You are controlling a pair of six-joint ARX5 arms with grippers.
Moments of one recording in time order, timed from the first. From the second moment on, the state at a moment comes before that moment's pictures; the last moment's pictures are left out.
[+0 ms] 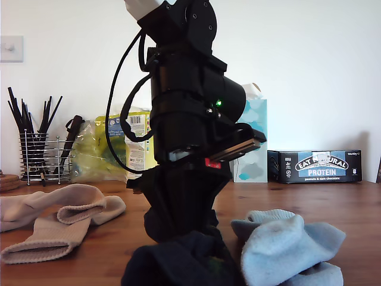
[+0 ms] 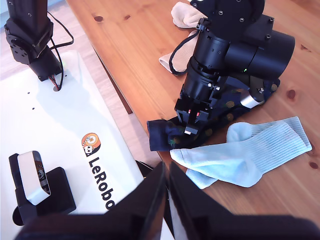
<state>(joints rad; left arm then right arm) -0.85 2.14 1.61 -1.20 0.32 -0.05 0.60 0.72 1.18 -1.24 -0.41 -0.29</state>
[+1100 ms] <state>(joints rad) -0.53 1.45 1.21 -0.77 0.11 0.12 0.56 0.42 1.03 -1.00 -0.22 -0.20</state>
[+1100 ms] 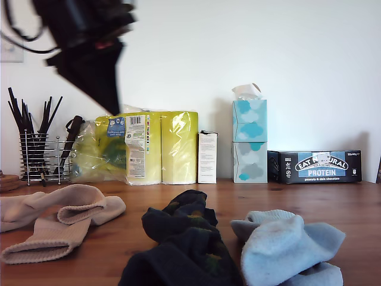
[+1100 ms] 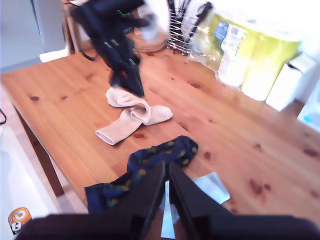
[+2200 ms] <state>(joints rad) -0.25 1.69 1.10 -0.56 -0.05 0.80 0.56 0.40 0.88 -0.95 -0.17 -0.21</state>
